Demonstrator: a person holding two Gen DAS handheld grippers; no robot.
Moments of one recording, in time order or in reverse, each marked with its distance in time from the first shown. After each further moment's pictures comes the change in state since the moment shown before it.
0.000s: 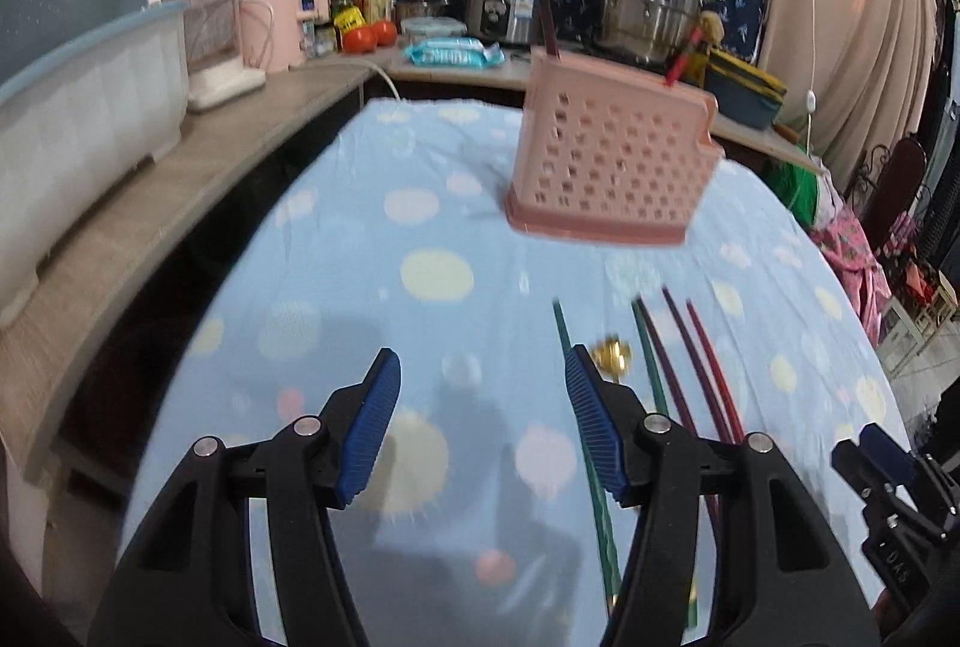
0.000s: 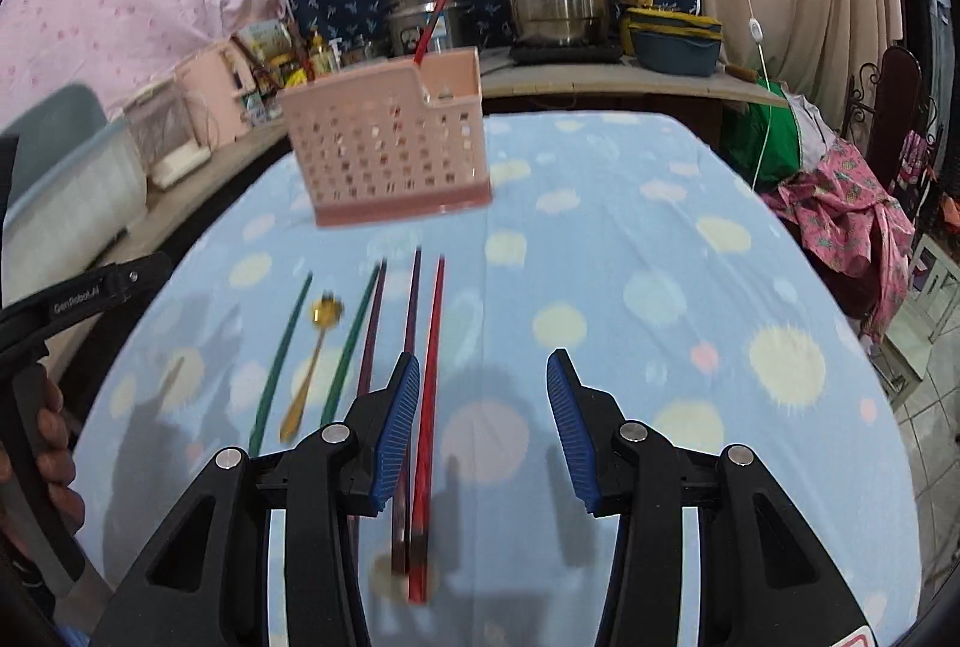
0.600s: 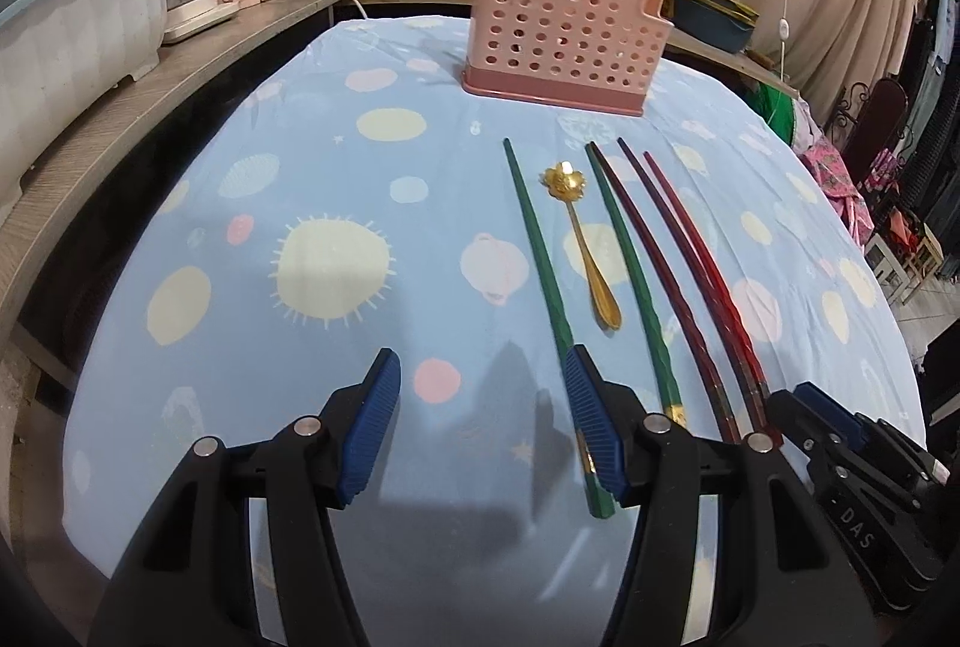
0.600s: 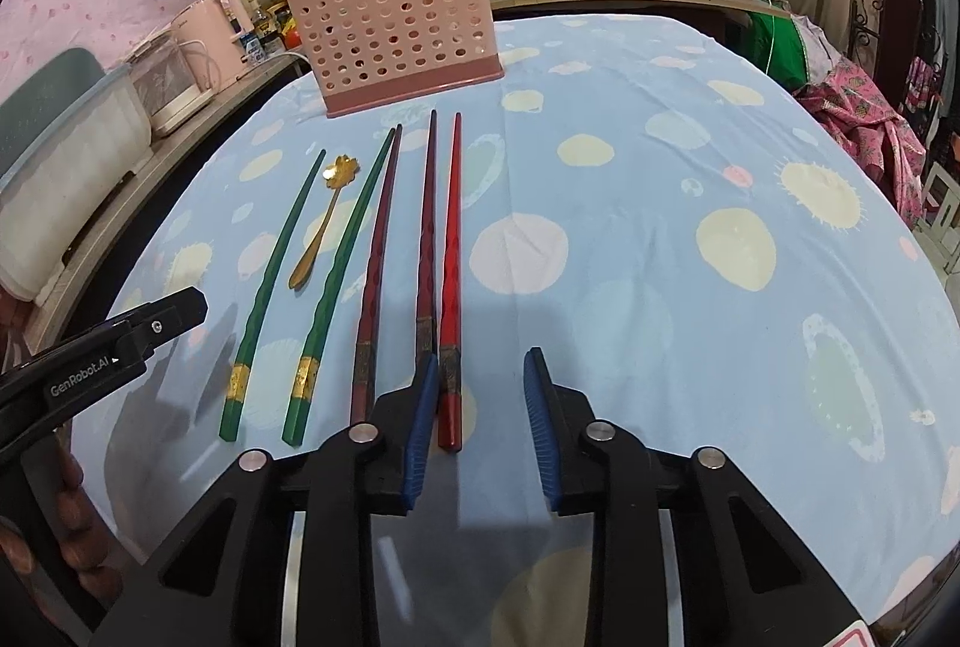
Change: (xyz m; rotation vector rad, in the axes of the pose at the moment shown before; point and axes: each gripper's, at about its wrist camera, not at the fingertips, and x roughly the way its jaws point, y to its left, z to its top) left arm -0.006 -0.023 -0.066 0.040 0.120 -0.046; right arm 0.009 0.007 -0.062 0.061 0.137 0.037
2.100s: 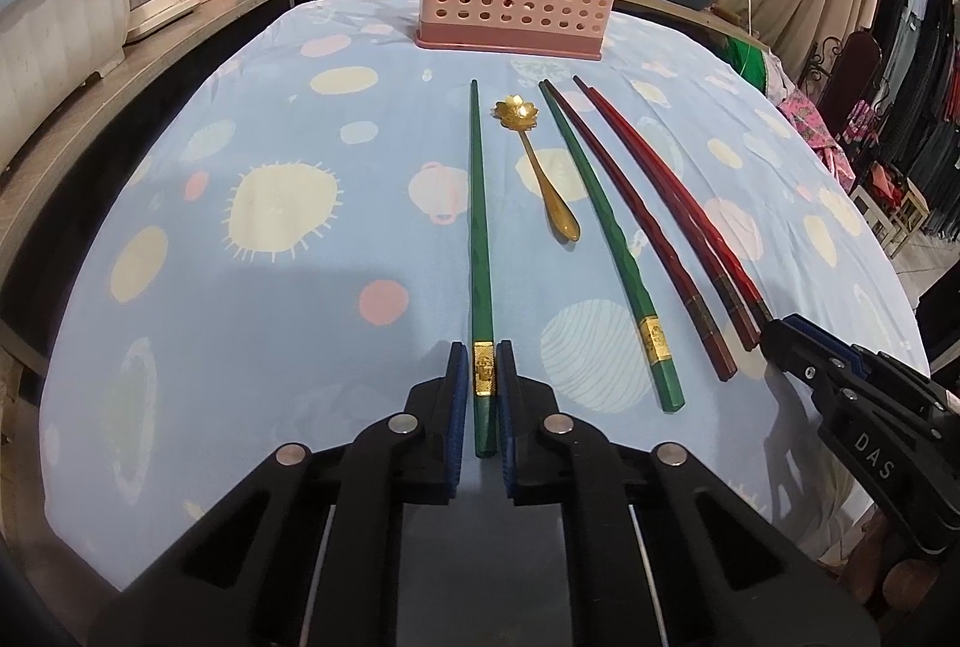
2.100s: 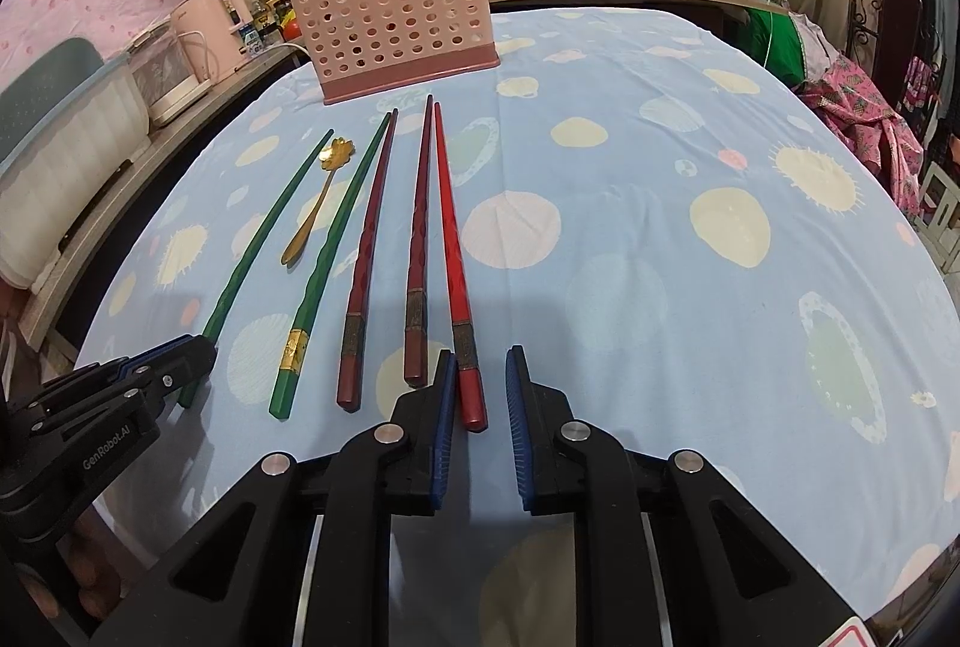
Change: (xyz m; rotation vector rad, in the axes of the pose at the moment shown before) left arm 0.007 -0.015 -0.030 0.071 0.049 -0.040; right arm 0.000 -0.002 -0.008 -0.010 0.008 -0.012
